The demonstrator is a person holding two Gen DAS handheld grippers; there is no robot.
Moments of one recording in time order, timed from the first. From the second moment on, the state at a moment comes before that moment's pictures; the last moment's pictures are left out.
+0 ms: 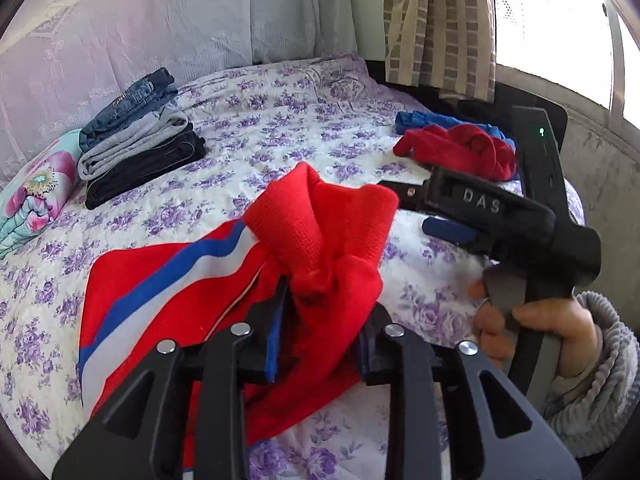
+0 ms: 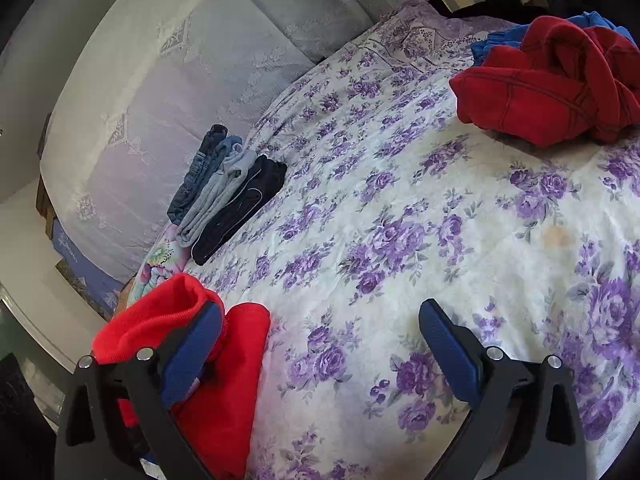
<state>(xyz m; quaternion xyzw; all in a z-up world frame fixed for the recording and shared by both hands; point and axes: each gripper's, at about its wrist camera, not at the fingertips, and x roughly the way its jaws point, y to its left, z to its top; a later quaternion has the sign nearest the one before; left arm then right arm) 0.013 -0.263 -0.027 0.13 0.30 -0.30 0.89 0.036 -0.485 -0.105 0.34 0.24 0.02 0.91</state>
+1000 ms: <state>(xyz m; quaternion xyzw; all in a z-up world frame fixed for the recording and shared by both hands) 0.040 -0.171 -0.056 0.03 0.35 -0.25 0.90 0.086 -0.423 -0.071 0.12 0.32 0.02 0.94</state>
